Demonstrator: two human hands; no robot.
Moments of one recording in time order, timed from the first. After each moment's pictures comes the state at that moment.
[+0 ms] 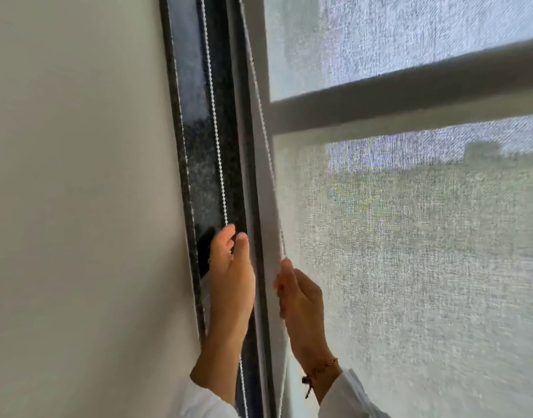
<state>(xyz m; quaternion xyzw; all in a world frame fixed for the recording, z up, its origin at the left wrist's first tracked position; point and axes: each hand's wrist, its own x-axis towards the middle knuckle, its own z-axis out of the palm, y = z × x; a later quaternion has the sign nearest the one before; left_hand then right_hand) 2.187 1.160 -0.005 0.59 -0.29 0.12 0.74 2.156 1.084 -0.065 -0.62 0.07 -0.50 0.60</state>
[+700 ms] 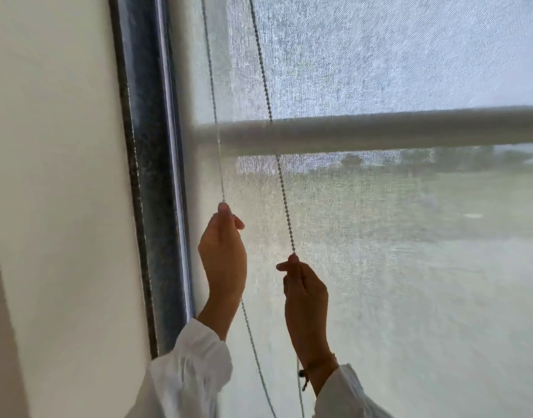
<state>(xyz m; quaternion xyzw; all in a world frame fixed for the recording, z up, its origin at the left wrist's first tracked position) 2.068 1.184 0.013 0.45 -0.39 0.12 0.79 1.981 1.158 -0.053 -0.58 0.23 -0.65 0.43</state>
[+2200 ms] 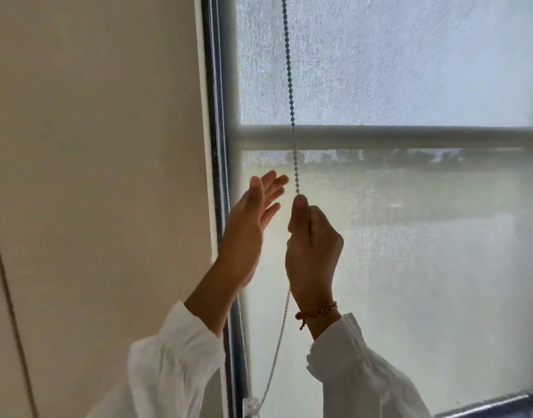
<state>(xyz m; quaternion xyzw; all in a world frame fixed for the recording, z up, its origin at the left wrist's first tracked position) 2.111 1.438 0.035 0.28 -0.64 -0.24 0.67 2.035 1.418 0.007 -0.56 0.20 -0.79 0.15</state>
